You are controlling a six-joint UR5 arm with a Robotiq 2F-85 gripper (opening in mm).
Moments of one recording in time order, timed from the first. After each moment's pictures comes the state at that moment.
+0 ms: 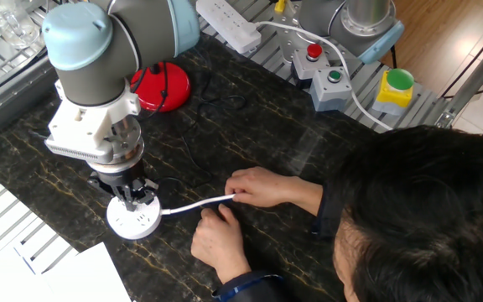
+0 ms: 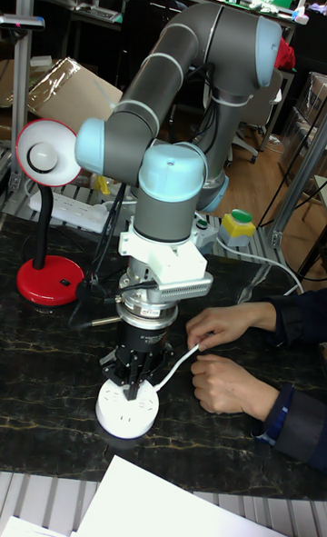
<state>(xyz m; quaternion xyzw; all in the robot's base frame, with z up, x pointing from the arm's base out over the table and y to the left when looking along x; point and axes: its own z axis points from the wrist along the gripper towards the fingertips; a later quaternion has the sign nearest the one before) 0.675 0.002 0.038 -0.22 0.97 0.02 0.08</state>
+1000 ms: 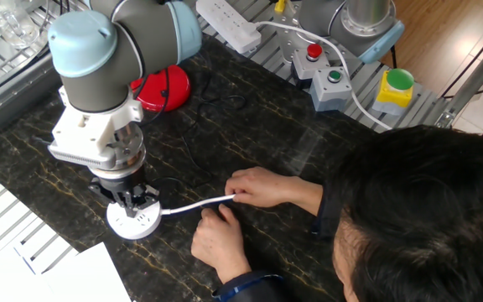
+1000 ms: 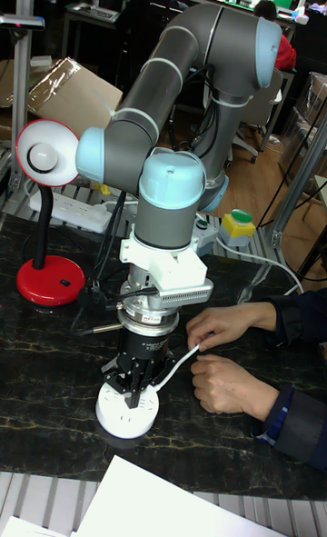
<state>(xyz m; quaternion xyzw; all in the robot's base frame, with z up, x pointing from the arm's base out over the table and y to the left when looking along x) 0.682 0.007 0.026 -0.22 0.97 0.02 0.09</state>
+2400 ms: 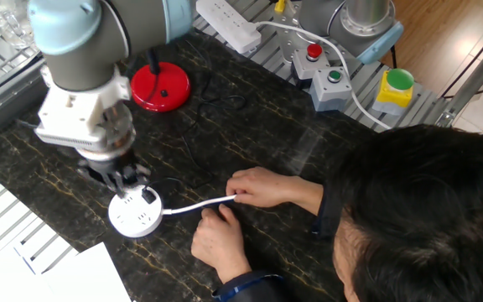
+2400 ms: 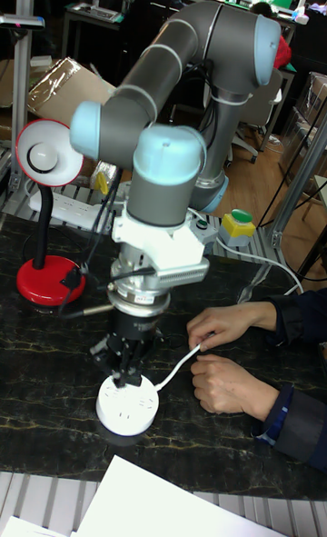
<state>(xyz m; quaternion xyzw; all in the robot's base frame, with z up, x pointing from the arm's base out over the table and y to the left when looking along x) 0.668 -0.033 0.068 -0.28 0.96 -0.01 0.06</state>
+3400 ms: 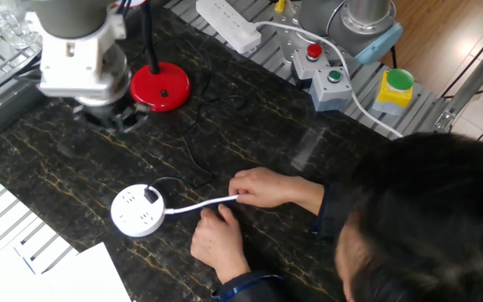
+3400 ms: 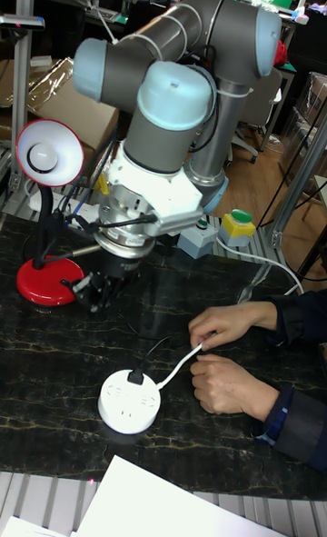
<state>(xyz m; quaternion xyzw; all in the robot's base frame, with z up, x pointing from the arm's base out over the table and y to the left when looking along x) 0.569 -0.091 0.116 -0.36 0.93 -0.04 -0.06</state>
